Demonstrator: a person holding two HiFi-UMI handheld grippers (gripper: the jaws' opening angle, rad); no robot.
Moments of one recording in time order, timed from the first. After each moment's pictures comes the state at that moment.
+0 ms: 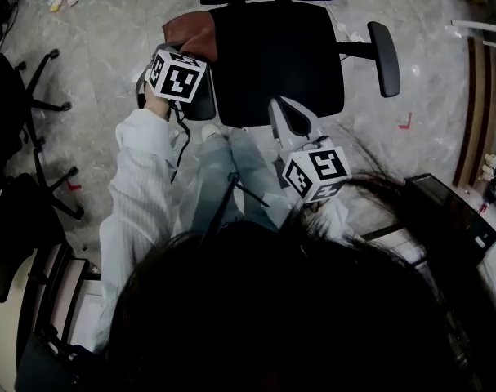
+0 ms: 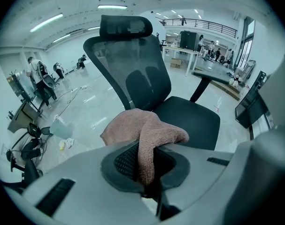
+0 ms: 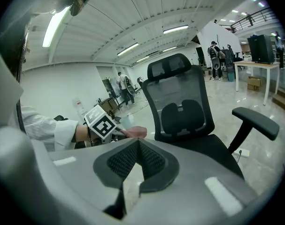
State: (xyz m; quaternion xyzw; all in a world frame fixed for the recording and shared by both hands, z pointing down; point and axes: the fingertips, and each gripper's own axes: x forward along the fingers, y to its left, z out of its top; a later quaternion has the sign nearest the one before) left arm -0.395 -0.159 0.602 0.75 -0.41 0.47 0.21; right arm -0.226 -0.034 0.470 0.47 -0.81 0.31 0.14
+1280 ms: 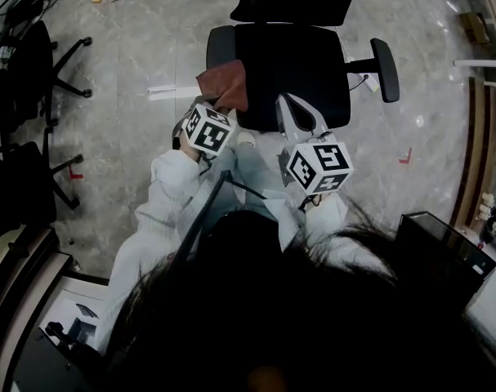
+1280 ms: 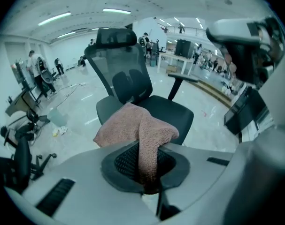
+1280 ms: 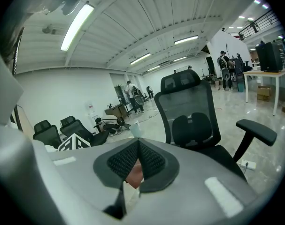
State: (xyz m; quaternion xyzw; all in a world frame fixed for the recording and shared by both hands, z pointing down) left arm -0.382 0.047 0.562 0.77 -0.41 0.42 0.24; right arm -0.267 0.038 0.400 0.45 -0.85 0.25 0.10
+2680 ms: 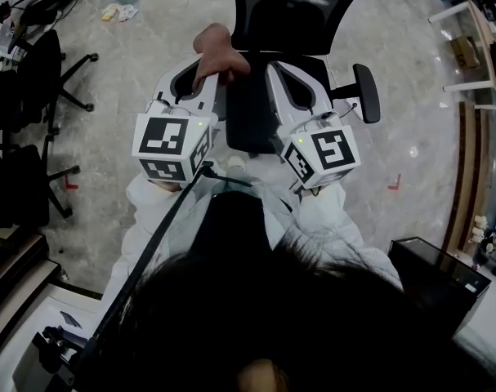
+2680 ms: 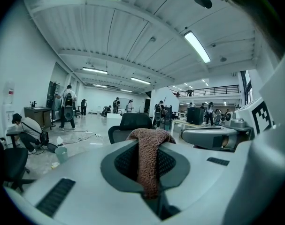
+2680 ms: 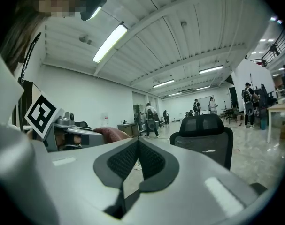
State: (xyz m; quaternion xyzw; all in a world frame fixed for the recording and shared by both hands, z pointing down) left arm -0.374 -0.004 0.237 0.81 -0.57 0.06 0.11; right arm -0.280 0.001 0.229 0.38 -0.92 0.07 0.02
